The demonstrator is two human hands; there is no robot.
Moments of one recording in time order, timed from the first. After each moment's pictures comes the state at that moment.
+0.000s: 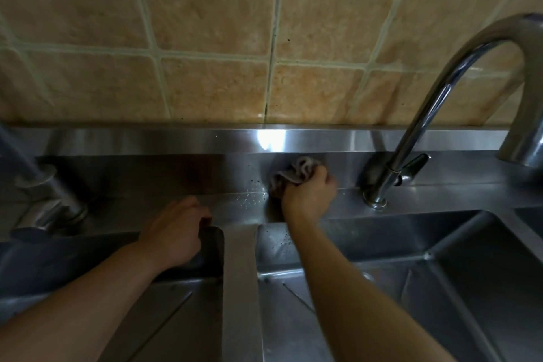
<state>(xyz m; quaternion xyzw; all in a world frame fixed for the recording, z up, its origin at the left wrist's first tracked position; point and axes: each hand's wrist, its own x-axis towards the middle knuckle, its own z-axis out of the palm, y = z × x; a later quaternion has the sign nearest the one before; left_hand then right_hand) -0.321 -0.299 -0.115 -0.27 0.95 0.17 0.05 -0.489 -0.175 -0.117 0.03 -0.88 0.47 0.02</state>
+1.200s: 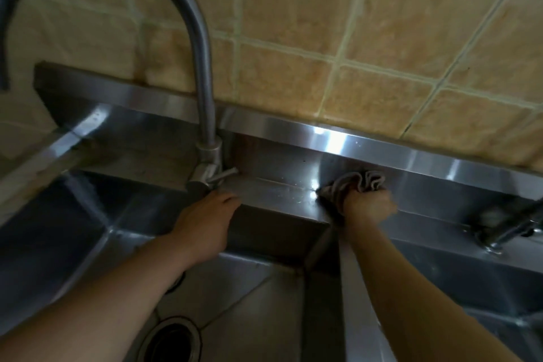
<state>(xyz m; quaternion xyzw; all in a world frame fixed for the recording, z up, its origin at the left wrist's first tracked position) -0.188 -0.356 -0.112 -0.31 0.93 0.19 0.02 -0.427 -0.260 -0.115 -0.04 -0.91 0.41 -0.06</state>
